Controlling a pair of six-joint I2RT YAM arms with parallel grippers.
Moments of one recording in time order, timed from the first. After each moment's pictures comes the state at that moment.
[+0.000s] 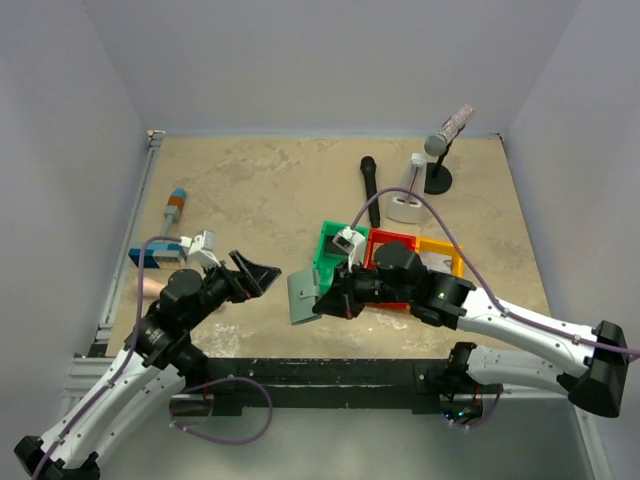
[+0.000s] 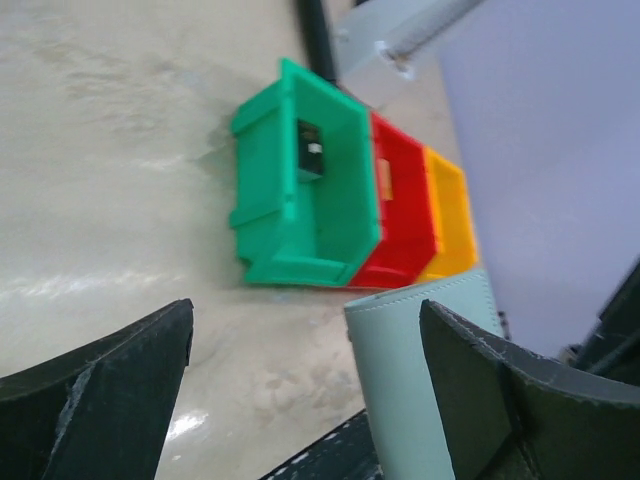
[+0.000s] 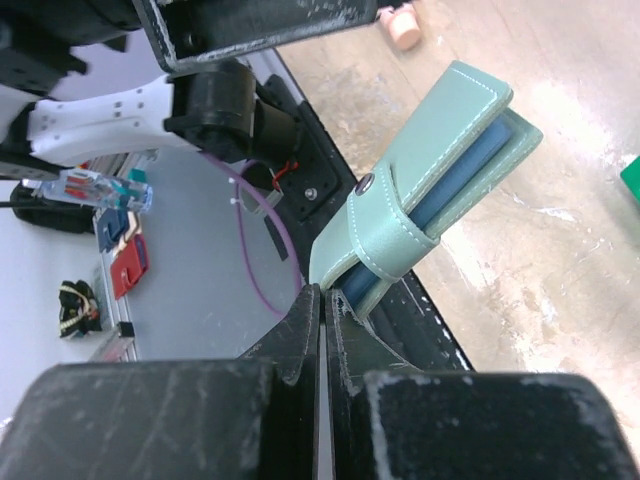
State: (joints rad) left arm -0.59 0.40 0.43 -0.35 -0.01 -0.88; right arm 1.03 1.03 0.79 -0.18 -0.31 0.66
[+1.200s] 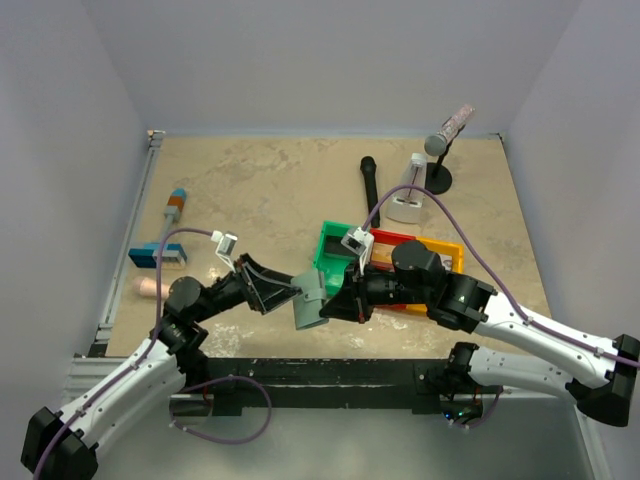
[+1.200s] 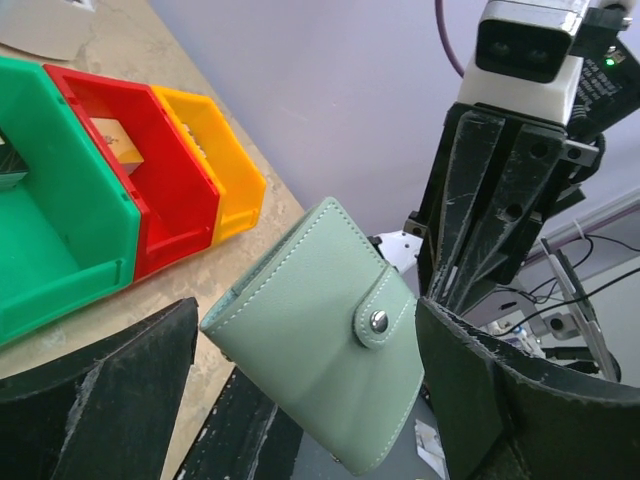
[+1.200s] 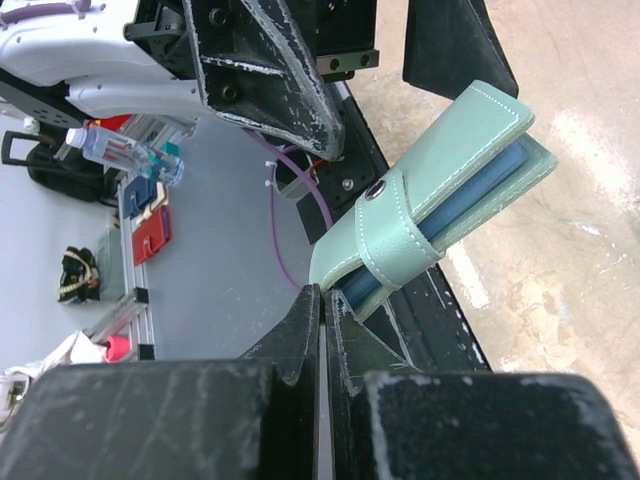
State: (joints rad) left arm -0.58 0.53 0.20 0.47 0.53 -1.00; right arm 1.03 0.91 0.84 -0.27 -0.39 0.59
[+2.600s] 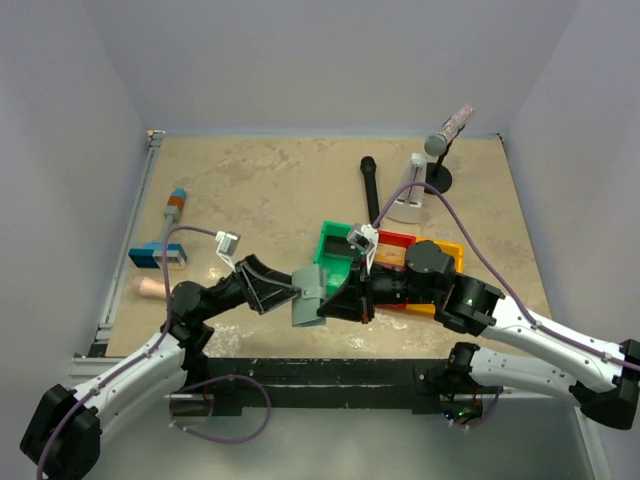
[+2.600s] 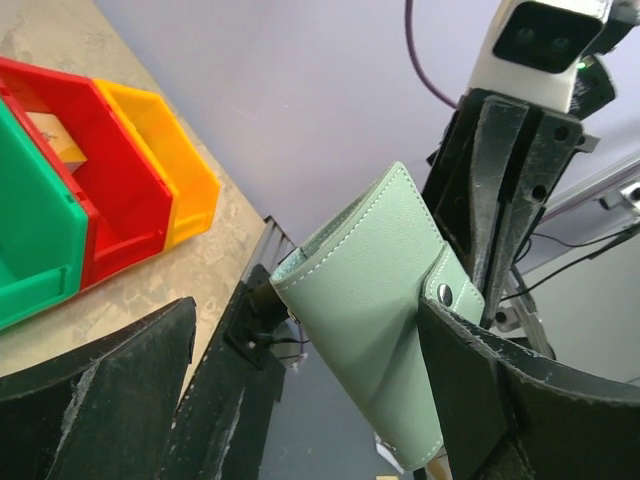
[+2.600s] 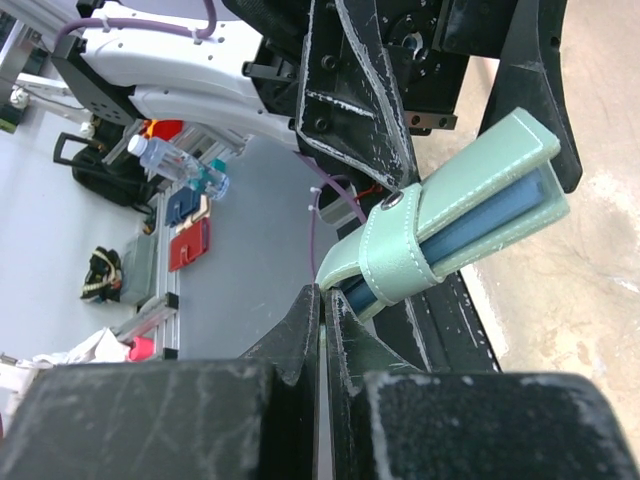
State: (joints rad) left arm -0.58 0.66 0.12 0.79 0.59 -1.13; right arm 1.04 0.87 0.84 -0.17 -0.44 0.61
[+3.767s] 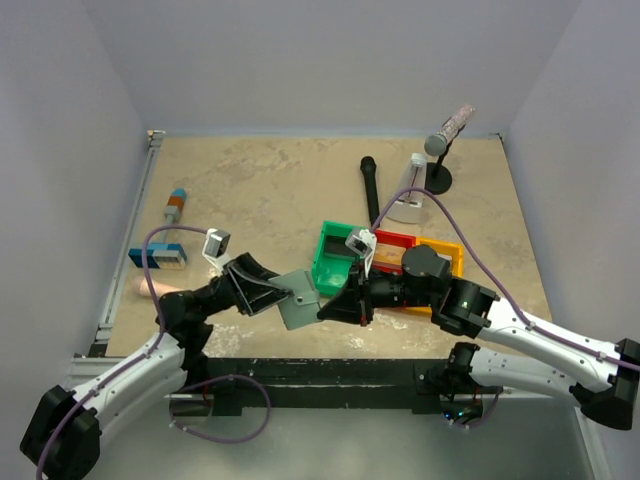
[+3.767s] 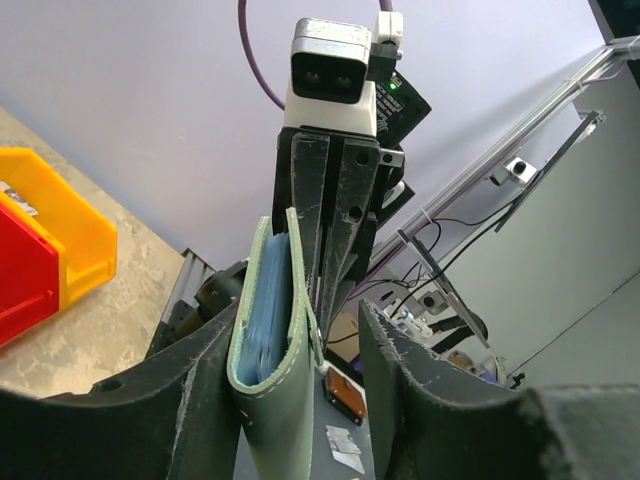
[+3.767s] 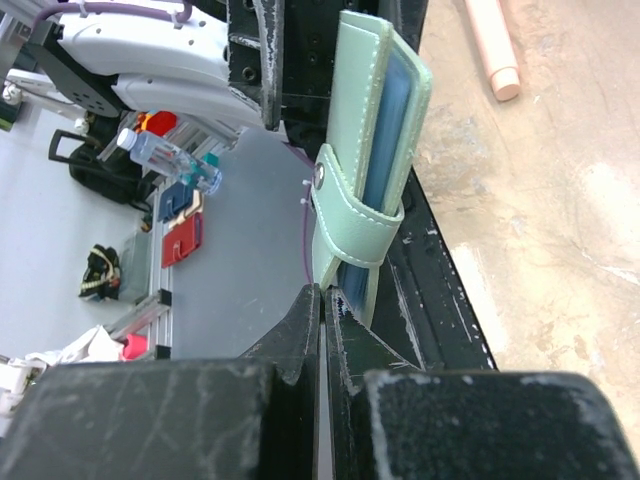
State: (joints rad) left arm -0.58 0.67 0.12 1.10 0.65 -1.29; right arm 1.04 0.86 0.78 -0.12 -0.44 0.61
